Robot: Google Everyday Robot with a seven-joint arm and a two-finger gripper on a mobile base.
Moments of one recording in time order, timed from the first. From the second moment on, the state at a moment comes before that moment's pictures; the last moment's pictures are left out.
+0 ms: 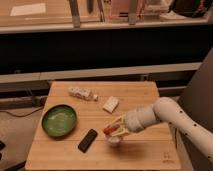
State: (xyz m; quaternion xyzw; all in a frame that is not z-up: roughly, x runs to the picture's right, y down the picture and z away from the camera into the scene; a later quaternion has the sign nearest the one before) arm 0.047 0.184 0.665 -0.28 -0.42 0.11 0.86
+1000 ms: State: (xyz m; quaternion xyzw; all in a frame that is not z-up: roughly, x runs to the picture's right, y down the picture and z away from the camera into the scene) arm 0.043 0.180 0.675 -0.28 -0.43 0.10 0.85
